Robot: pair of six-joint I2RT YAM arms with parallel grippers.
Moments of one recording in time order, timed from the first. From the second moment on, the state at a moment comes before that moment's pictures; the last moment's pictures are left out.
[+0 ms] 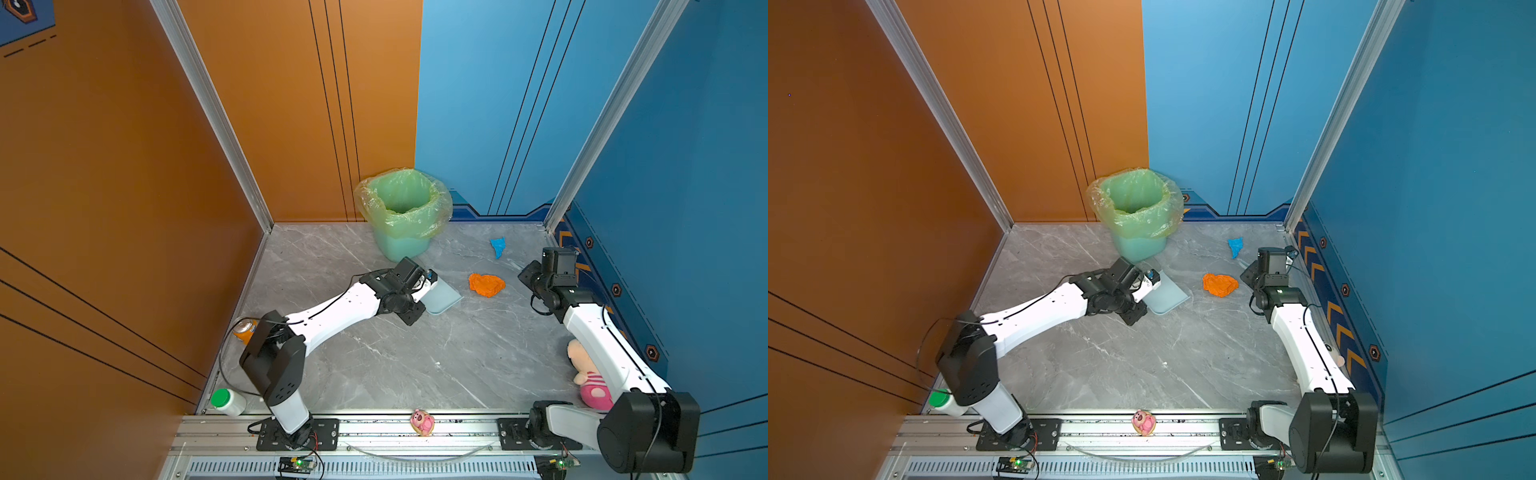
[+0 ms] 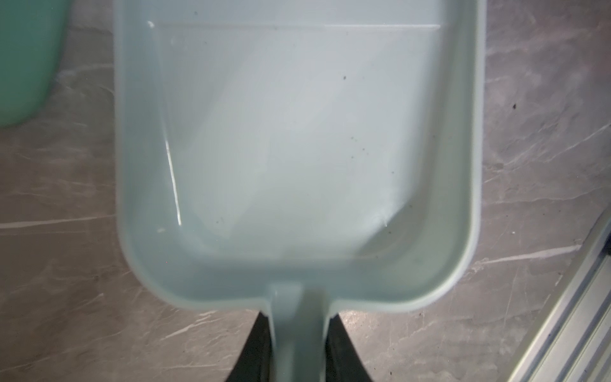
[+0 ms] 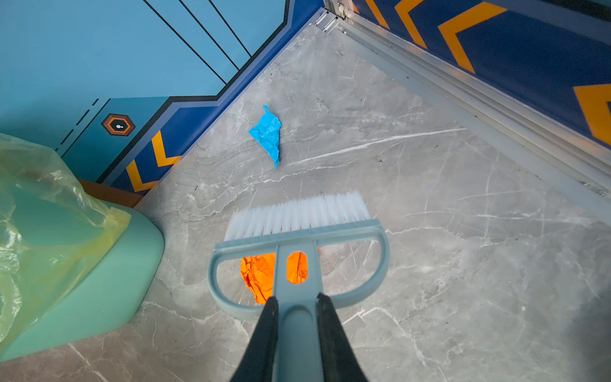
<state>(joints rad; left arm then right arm) -0.77 1.73 1.34 -0.70 0.12 0.05 -0.01 1.24 0.95 -0.41 0.15 0.72</state>
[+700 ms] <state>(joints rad) -0.79 2.00 1.52 -0.88 0.14 0.02 0.01 1.48 1.02 -0.40 0.18 0.70</state>
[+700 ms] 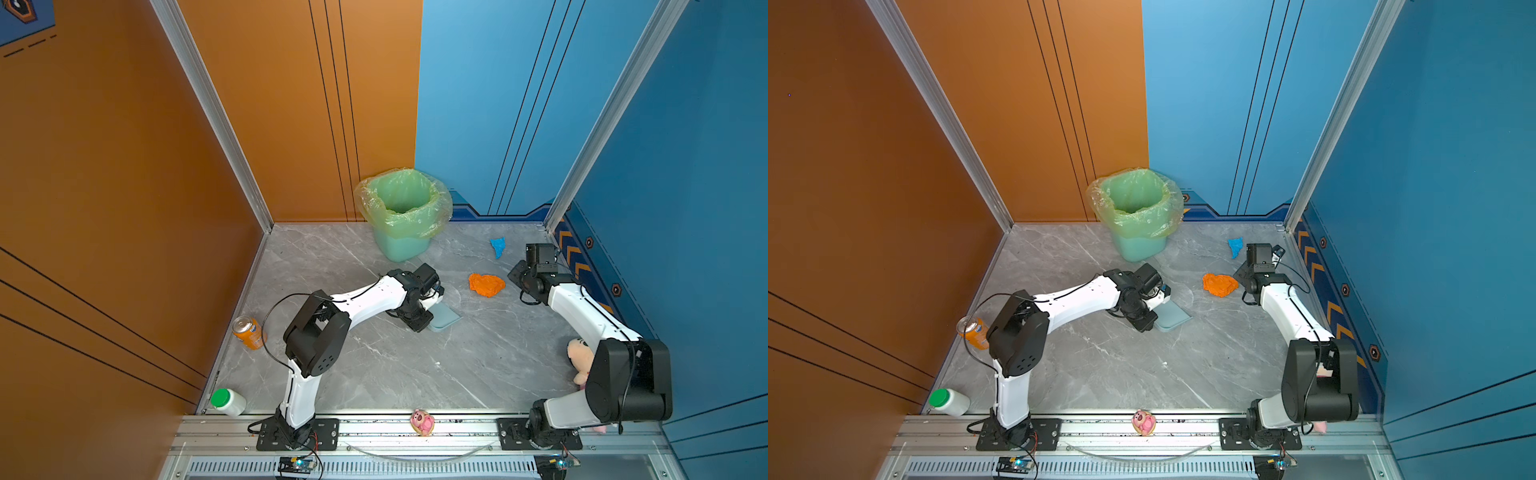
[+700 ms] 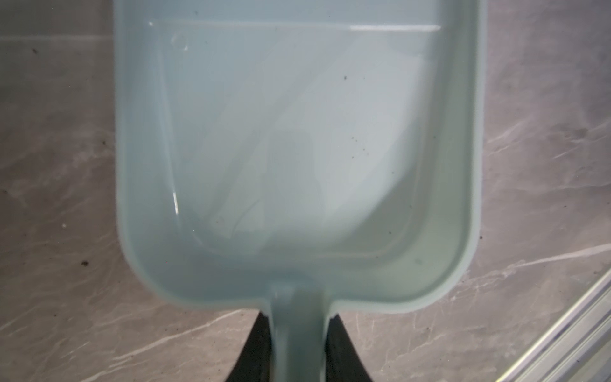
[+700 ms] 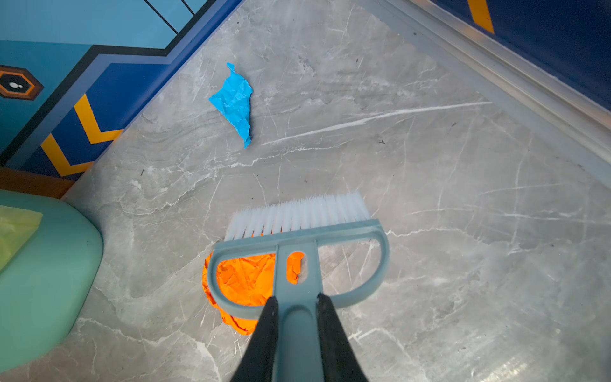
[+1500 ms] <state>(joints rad) -0.81 2.10 1.62 -1.00 0.02 0.01 0.16 1.66 1.08 -0.39 0.25 0.62</state>
